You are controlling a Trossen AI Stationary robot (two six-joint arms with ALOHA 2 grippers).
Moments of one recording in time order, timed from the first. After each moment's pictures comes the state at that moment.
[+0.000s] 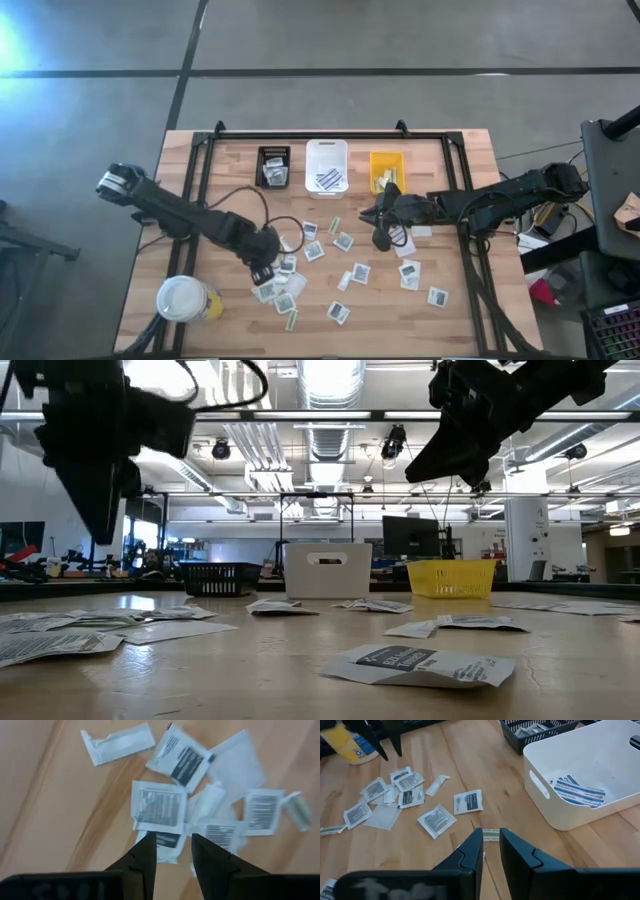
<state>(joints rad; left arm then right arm) -0.34 1.41 0.91 -0.76 0.03 -0.83 0.12 1.21 0.65 -0.03 0.27 0.39</state>
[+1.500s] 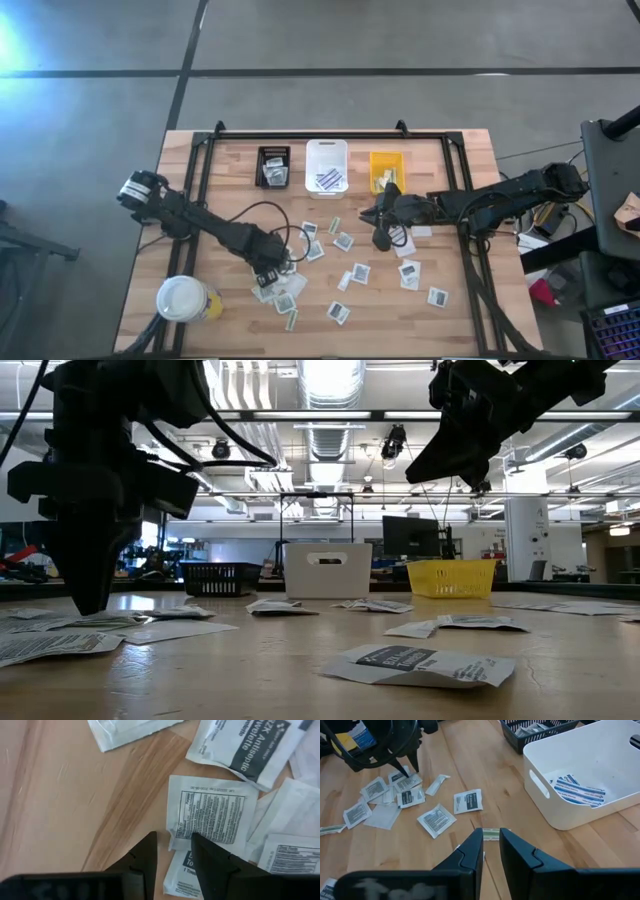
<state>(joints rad) -0.34 1.60 0.87 -0.69 -0.01 -0.80 0.12 1.21 0.65 -0.03 0.27 0.39</state>
